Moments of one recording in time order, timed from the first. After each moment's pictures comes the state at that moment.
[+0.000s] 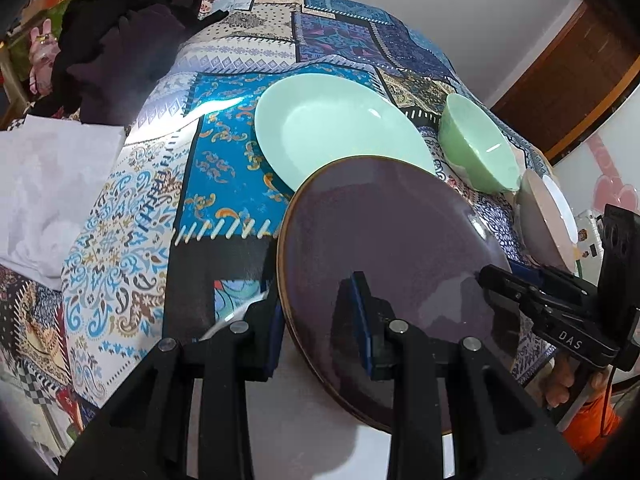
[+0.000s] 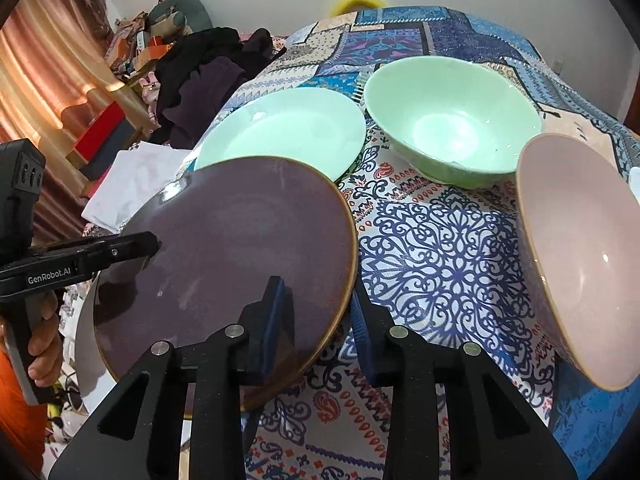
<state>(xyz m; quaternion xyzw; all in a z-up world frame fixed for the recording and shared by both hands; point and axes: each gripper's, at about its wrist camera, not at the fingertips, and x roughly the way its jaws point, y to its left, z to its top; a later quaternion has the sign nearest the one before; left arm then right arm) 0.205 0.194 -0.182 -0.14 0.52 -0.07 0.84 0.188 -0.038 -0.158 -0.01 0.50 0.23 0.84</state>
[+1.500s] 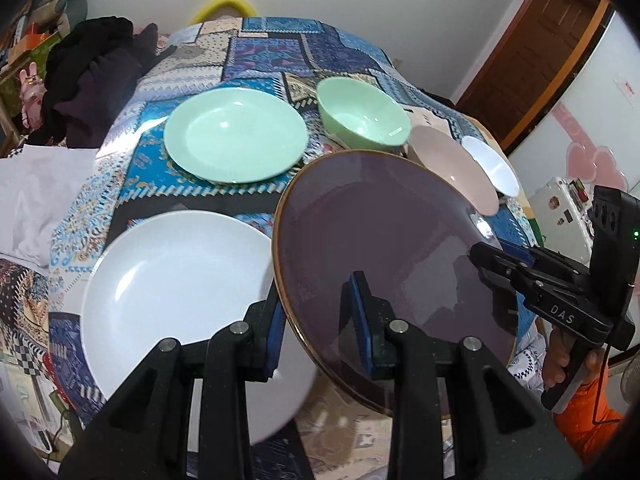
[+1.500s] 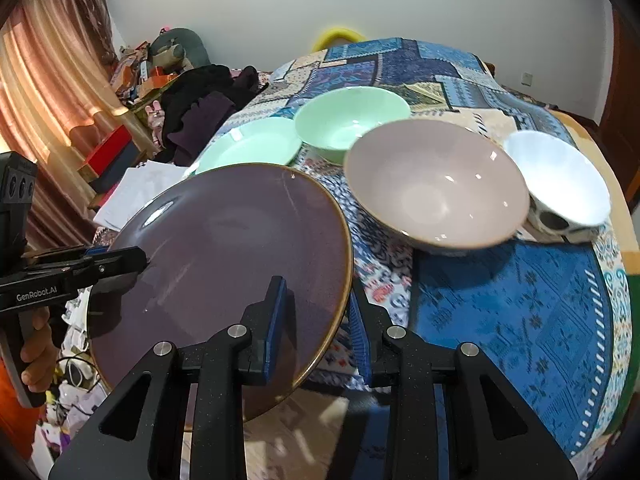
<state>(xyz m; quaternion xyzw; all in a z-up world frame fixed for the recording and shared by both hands) 0.124 0.079 -0.126 -0.10 0.49 -0.10 0.86 0.115 -0.136 -0.119 0.01 0.45 0.21 0.87</state>
